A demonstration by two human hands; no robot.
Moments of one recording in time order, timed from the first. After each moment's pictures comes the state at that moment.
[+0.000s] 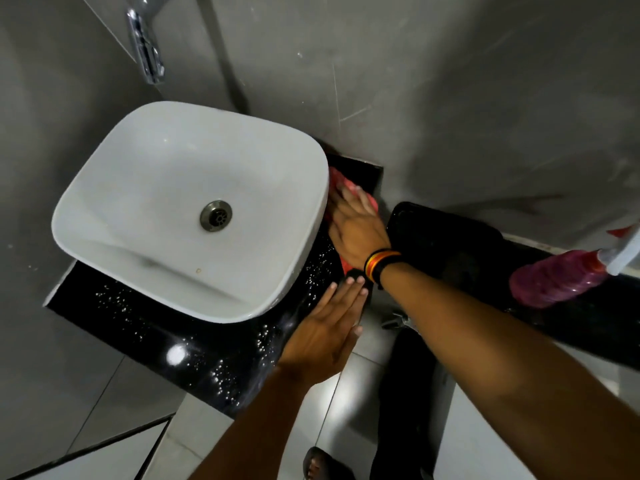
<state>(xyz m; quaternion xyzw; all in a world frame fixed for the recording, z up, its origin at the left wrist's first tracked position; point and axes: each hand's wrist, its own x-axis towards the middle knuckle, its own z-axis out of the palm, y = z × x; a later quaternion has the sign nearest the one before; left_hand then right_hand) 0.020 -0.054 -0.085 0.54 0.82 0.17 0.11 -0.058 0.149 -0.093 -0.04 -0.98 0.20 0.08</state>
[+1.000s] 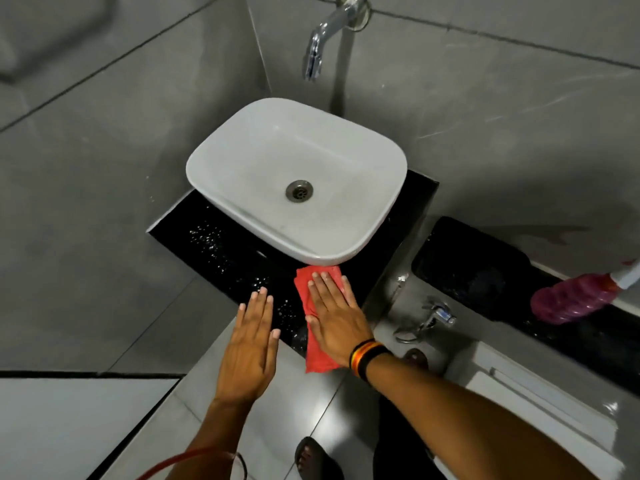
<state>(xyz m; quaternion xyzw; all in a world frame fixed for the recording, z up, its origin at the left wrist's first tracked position) 0.082 -0.282 -0.053 0.25 0.95 0.21 0.01 0.083 -0.066 -0.089 0.08 -0.99 0.13 0.00</state>
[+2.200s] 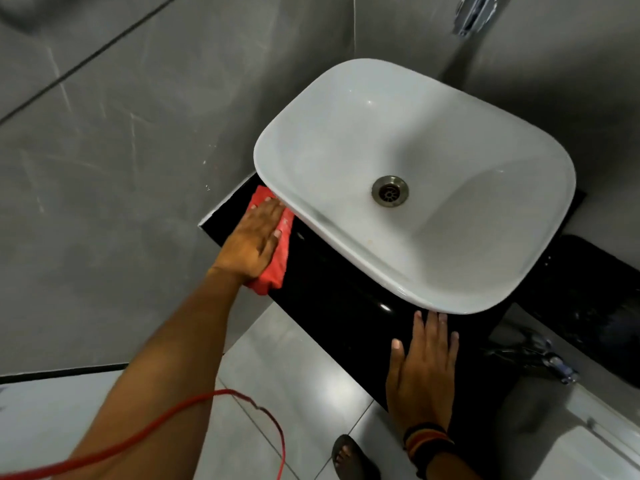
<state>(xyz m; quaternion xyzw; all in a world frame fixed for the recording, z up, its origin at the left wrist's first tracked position) -0.217 -0.390 -0.088 0.32 0.94 0.15 0.00 0.065 -0.132 -0.097 -0.22 -0.96 0.18 0.05</state>
